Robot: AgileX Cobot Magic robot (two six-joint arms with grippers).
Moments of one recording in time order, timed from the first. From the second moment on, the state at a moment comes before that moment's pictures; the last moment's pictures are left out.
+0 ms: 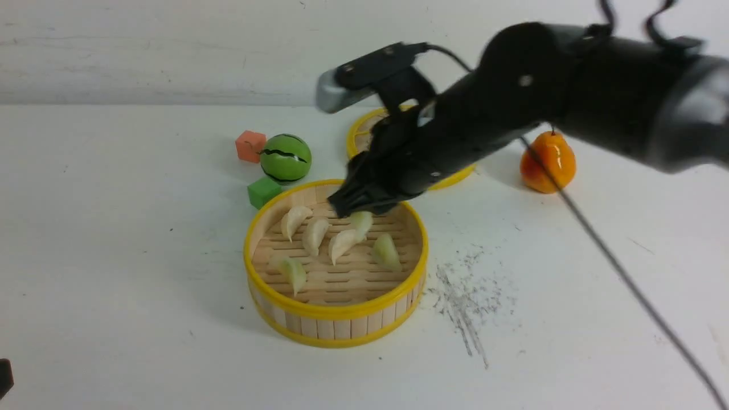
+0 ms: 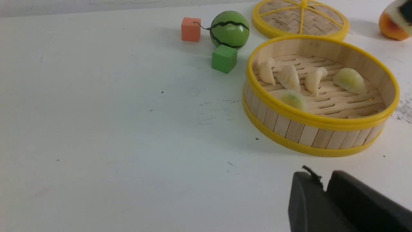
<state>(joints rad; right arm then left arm) 0.63 1.90 -1.67 0.34 0.67 -0.35 -0.58 0.22 -0.35 0.51 0.60 -0.58</state>
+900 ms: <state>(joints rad) 0.66 2.21 -1.80 0.26 0.66 -0.13 -0.58 0.22 -0.35 0.51 0.60 -0.58</state>
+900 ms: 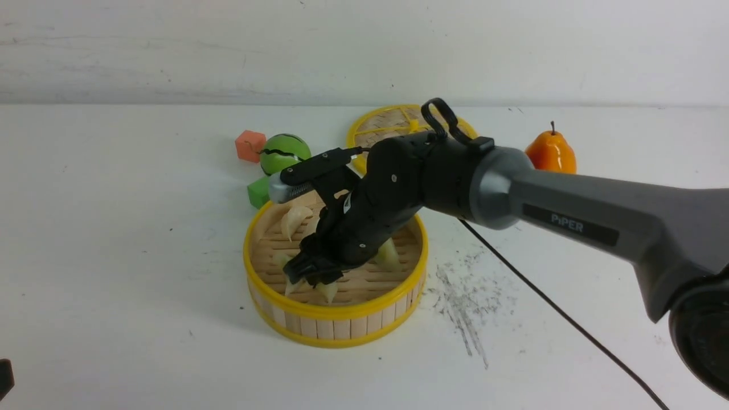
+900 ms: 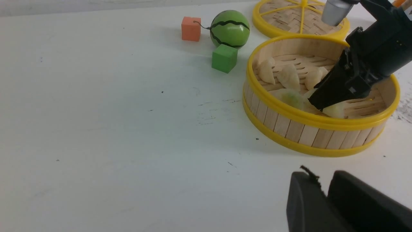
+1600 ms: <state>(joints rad) 0.66 2.16 -1.80 0.17 0.66 0.04 -0.58 0.22 -0.35 0.52 0.60 -0.58</state>
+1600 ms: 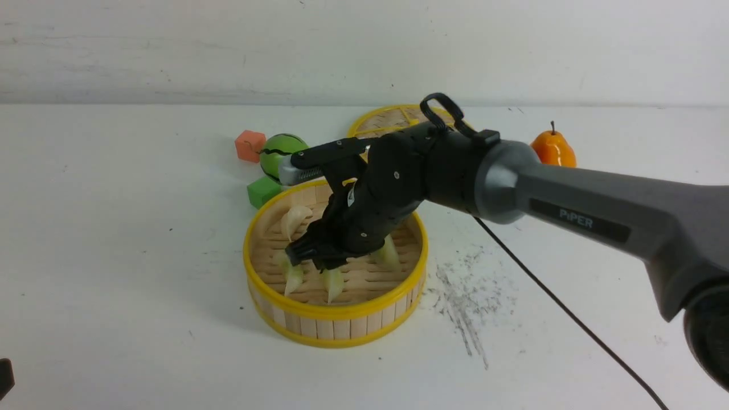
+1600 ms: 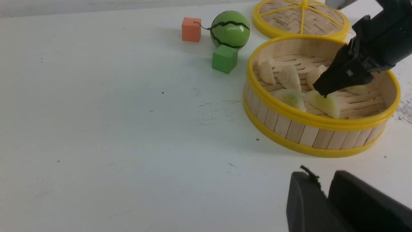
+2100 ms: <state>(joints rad) 0.66 1.57 -1.69 -0.27 0.79 0.06 -0.58 0.22 -0.35 0.52 0.55 -0.59</state>
